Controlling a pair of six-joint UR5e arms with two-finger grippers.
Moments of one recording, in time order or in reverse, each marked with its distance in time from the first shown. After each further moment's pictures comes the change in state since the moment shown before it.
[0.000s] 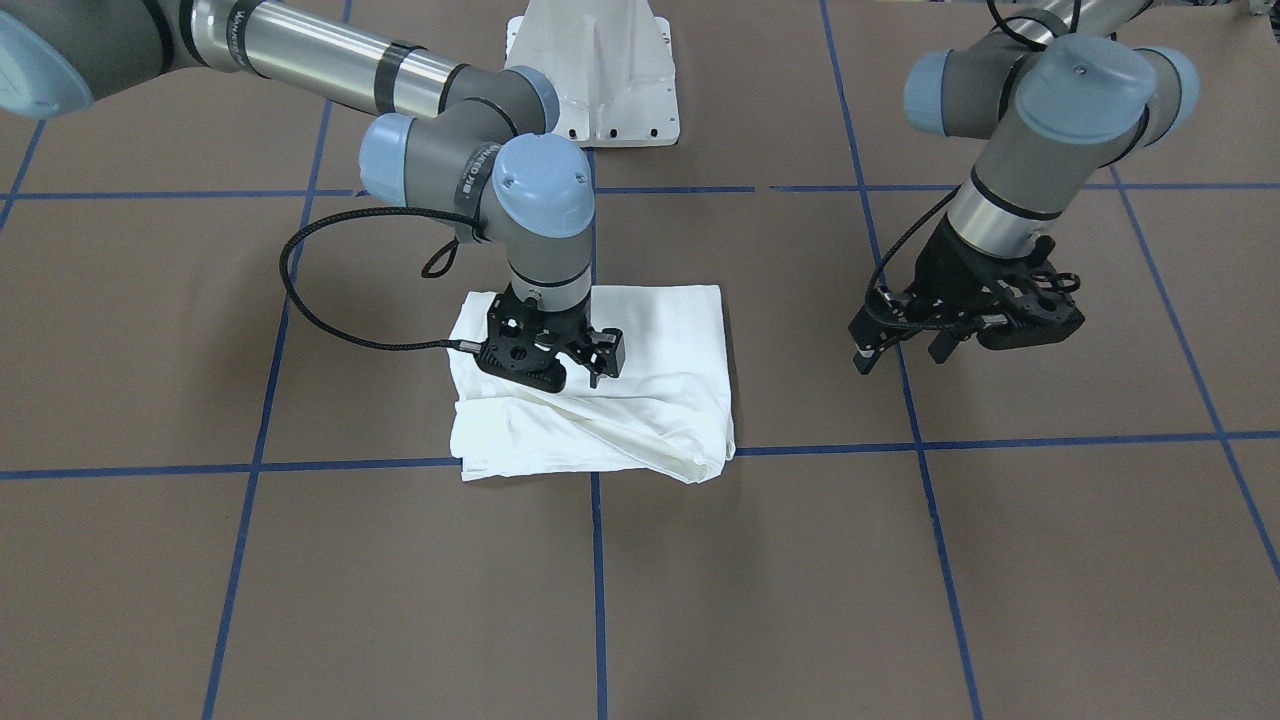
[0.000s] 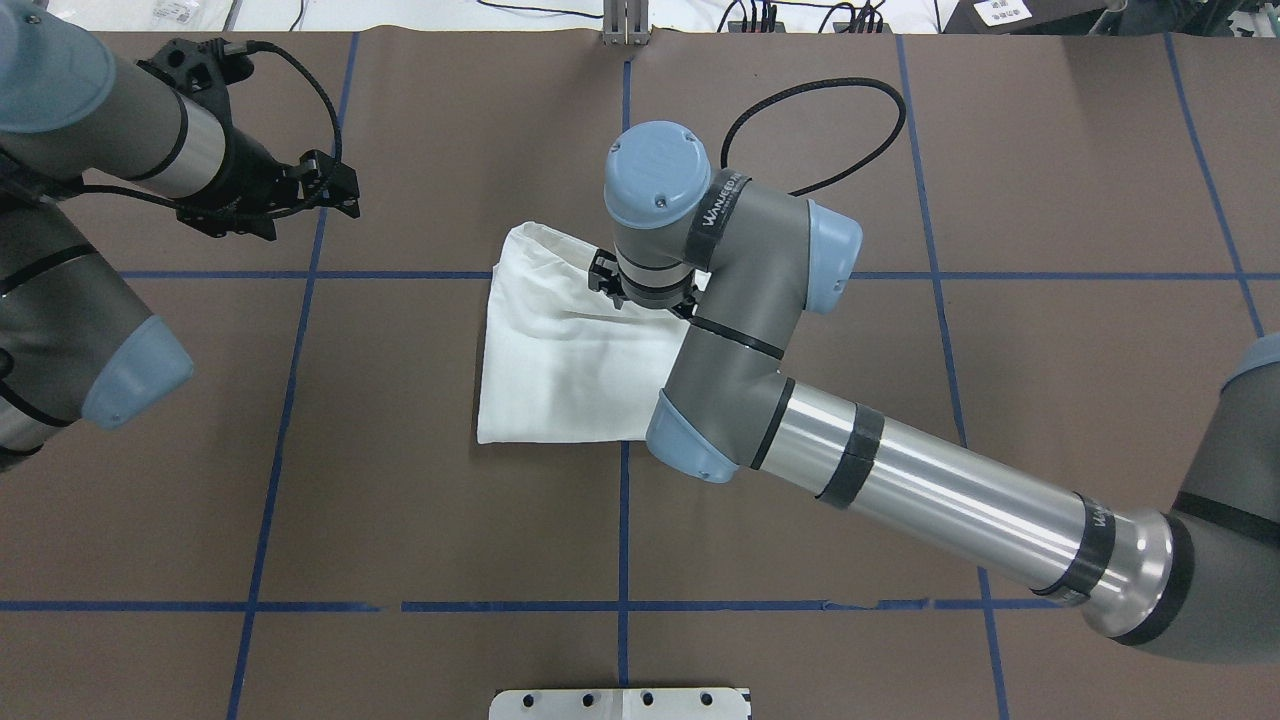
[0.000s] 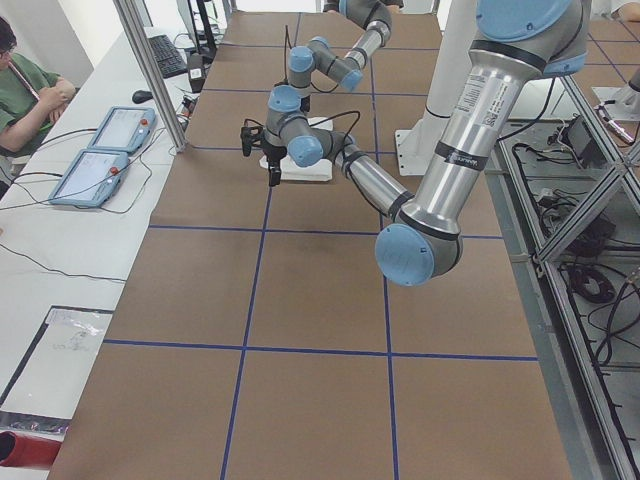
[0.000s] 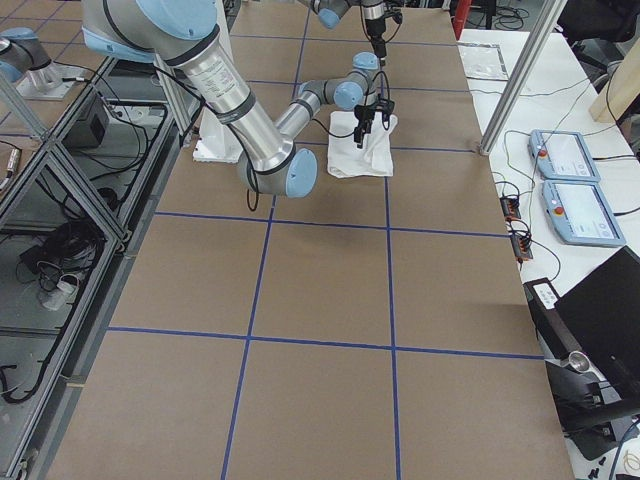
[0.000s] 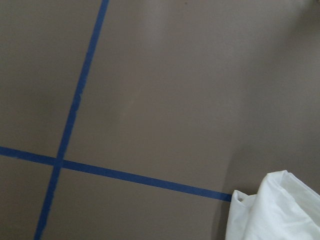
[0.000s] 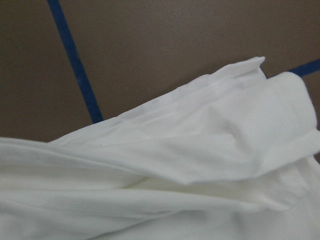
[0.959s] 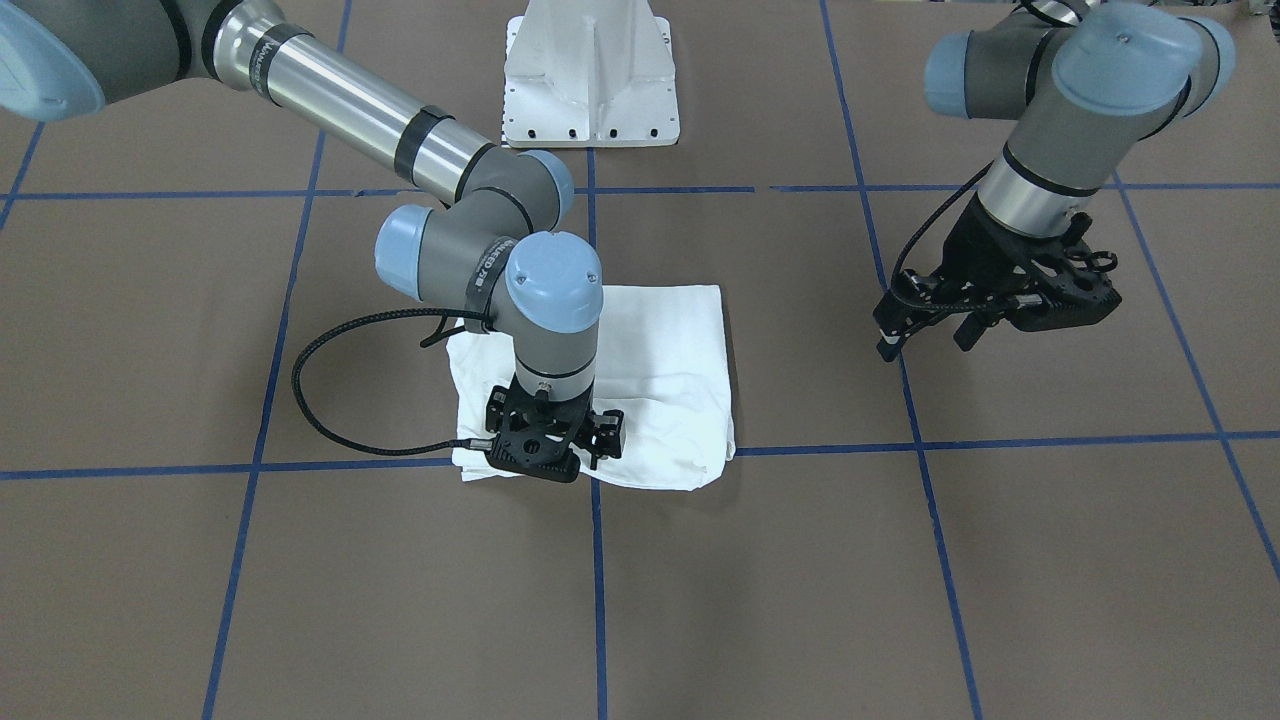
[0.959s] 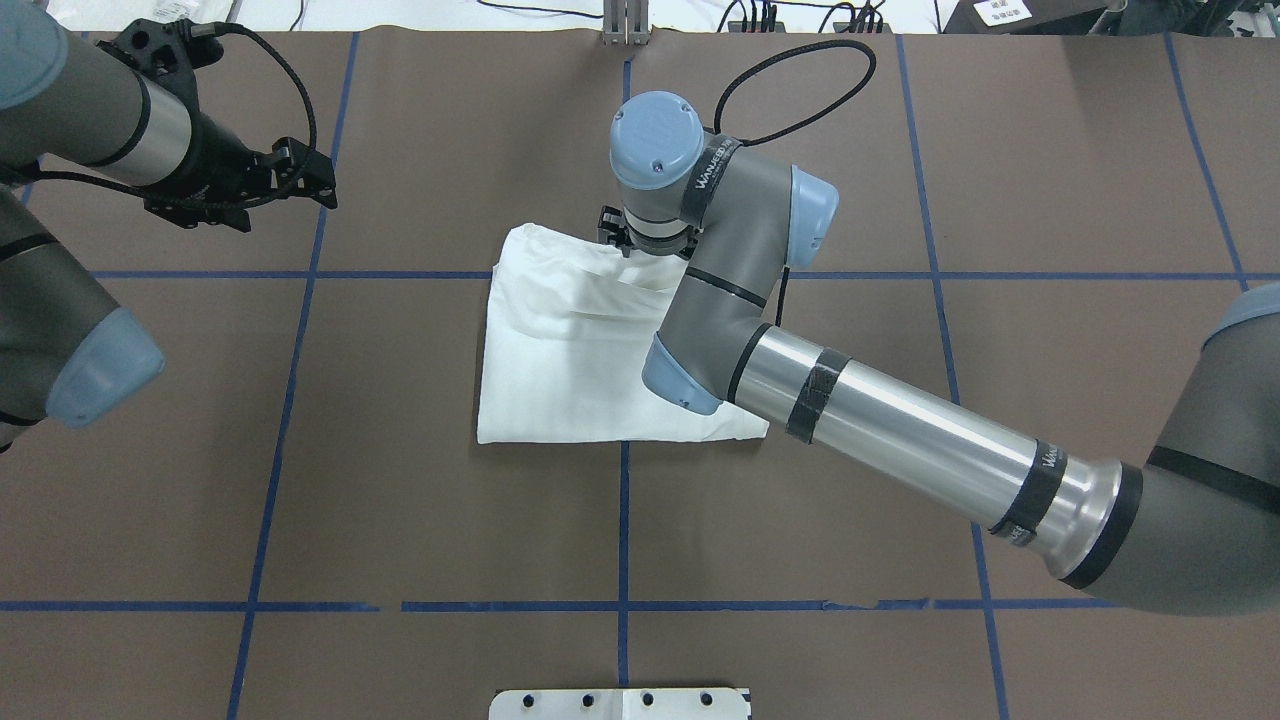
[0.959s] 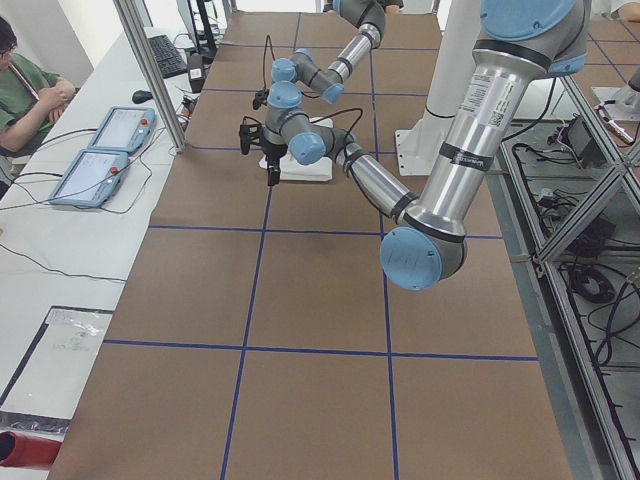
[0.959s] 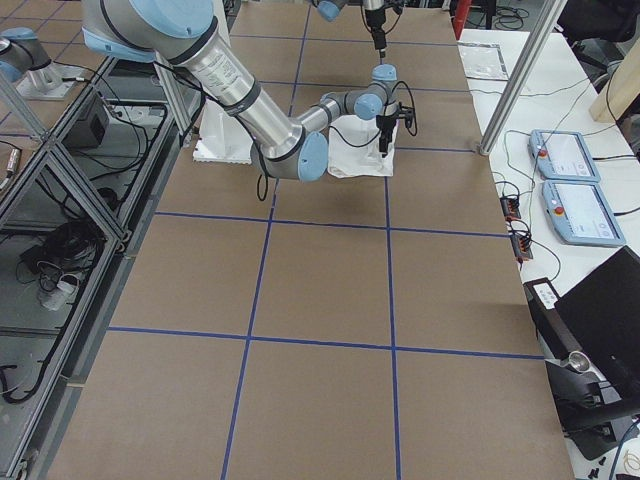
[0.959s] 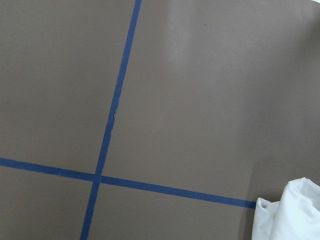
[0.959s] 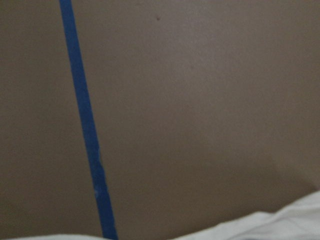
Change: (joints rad) left arm -0.021 0.011 -0.071 0.078 -0.008 0.015; right arm 0.062 0.084 -0.302 0.260 -0.082 -0.170
